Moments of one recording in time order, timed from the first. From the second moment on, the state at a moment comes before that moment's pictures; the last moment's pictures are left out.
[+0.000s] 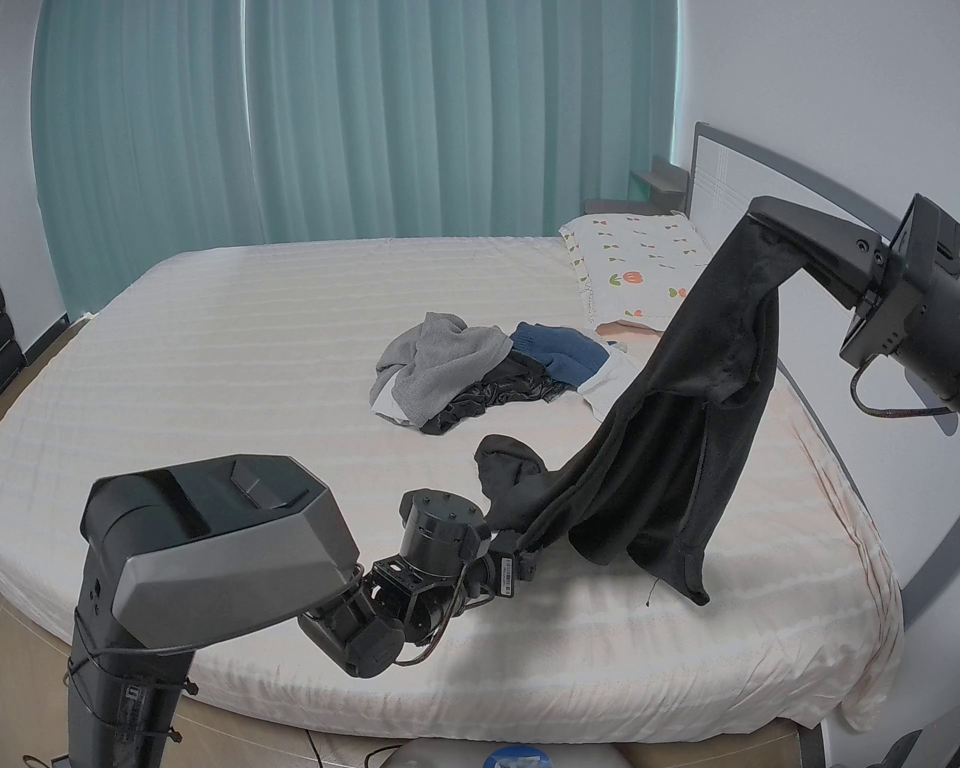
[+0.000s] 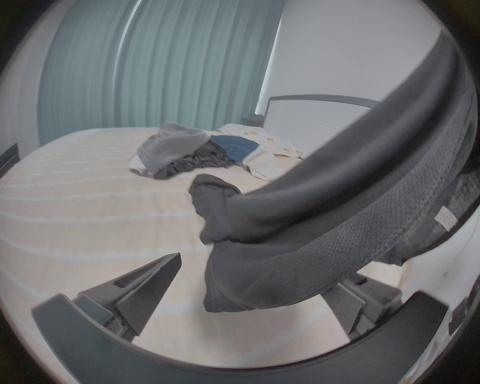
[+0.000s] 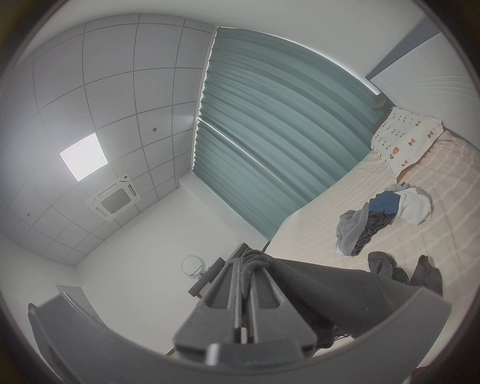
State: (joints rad) left arm -0.67 2.41 -0.96 -0.96 0.16 -0.31; right arm 0.56 1.30 -0.84 -0.71 0.27 0.84
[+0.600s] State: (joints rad) left arm -0.65 2.54 -1.08 -0.97 0.19 -0.46; right arm 0.54 1.32 -0.84 -0.71 0.27 0.83
